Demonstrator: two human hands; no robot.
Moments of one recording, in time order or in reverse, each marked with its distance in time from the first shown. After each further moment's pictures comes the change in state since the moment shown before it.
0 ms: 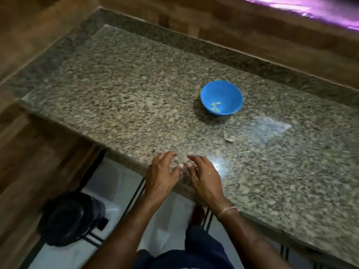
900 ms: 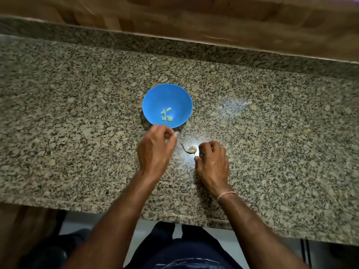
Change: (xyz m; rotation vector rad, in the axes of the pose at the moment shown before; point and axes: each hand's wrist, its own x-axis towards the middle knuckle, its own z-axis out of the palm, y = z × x) left_hand 0.148 0.140 0.052 0.105 0.050 0.287; right_hand 0.079 0.111 -0.079 -0.302 0.251 0.353
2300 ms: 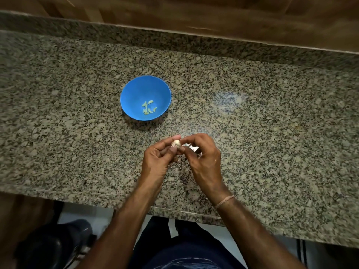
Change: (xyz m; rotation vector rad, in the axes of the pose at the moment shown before) left_hand -0.066 0.055 0.048 -1.188 -0.245 -0.447; right_hand -0.011 0.019 -0.066 0.750 0.068 -0.127
